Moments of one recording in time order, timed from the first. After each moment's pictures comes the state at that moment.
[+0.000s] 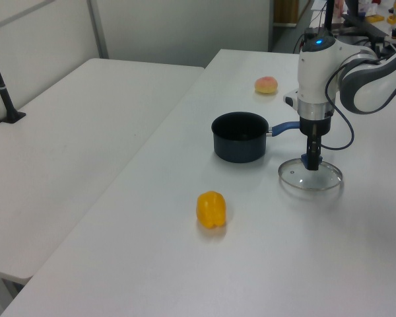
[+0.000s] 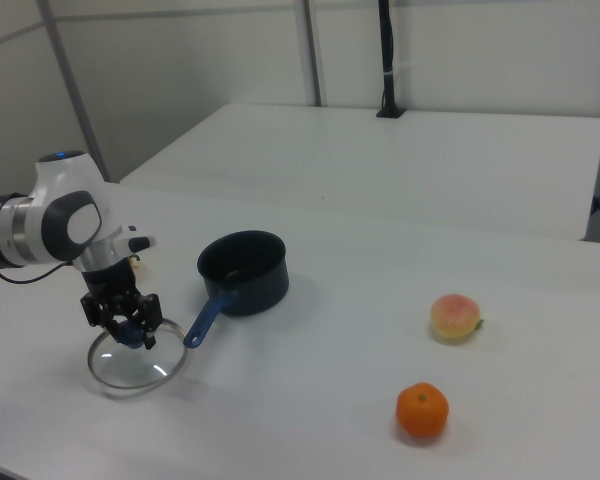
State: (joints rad) arm 0.18 0.06 0.12 -2.23 -0.12 2.22 0.15
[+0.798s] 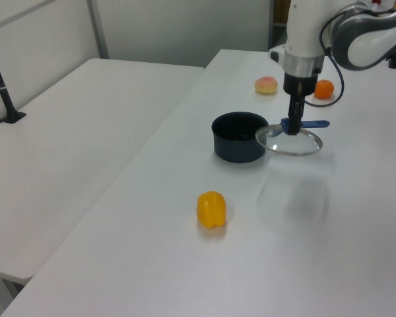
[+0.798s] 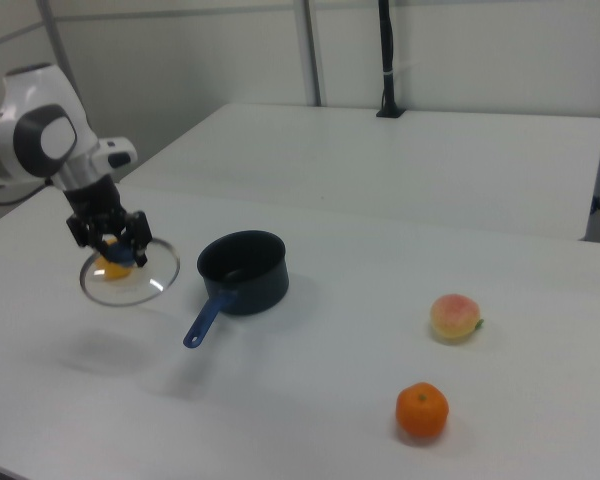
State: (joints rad) arm 0.18 0.03 0.16 -1.96 -0.12 2.05 0.15
